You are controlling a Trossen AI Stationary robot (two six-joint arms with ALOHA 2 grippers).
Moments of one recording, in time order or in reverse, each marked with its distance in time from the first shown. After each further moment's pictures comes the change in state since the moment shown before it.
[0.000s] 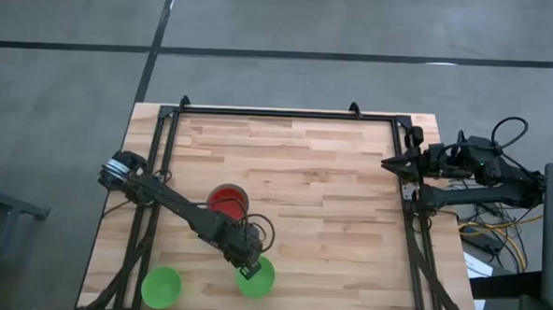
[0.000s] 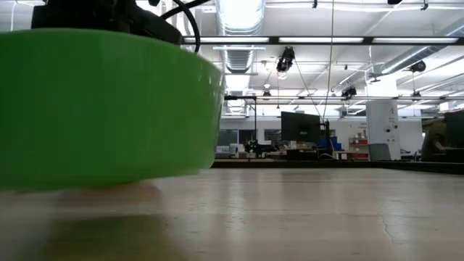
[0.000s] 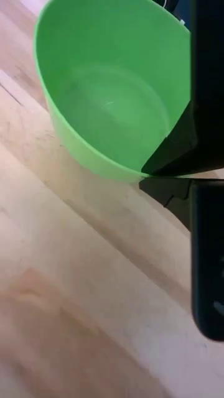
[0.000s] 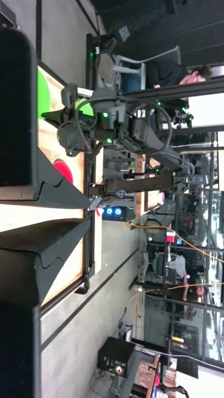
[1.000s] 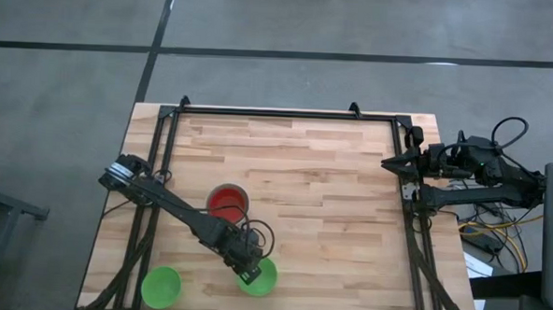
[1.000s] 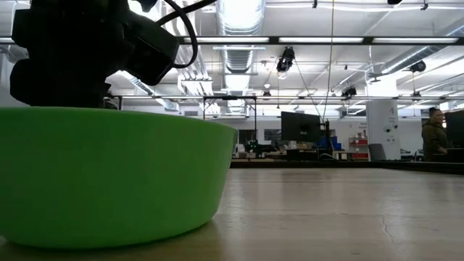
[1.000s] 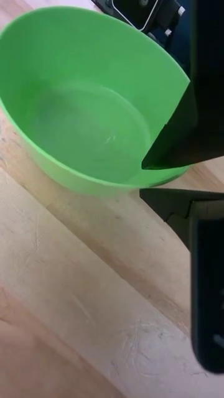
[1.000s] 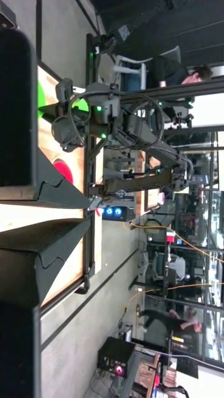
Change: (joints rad) left arm -0.024 0.046 0.006 0.030 0.017 -0.035; right arm 0.000 0.000 0.000 0.000 0.000 0.000
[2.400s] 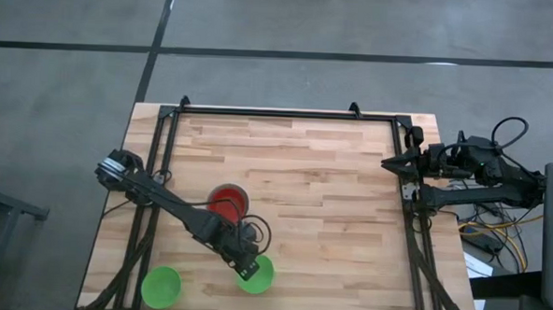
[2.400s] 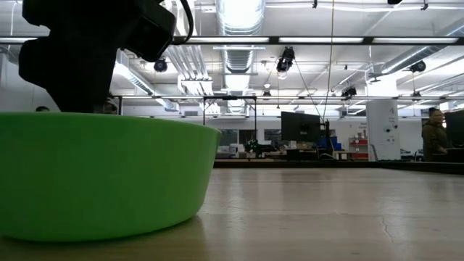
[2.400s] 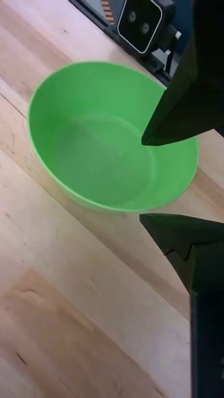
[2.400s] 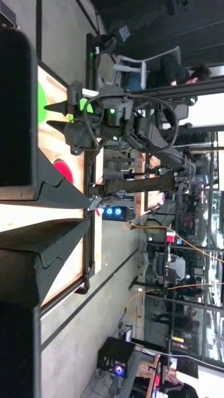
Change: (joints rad) left arm 0.000 -0.074 0.000 -0.046 -0.070 0.006; right arm 0.000 0.000 0.000 0.000 0.000 0.000
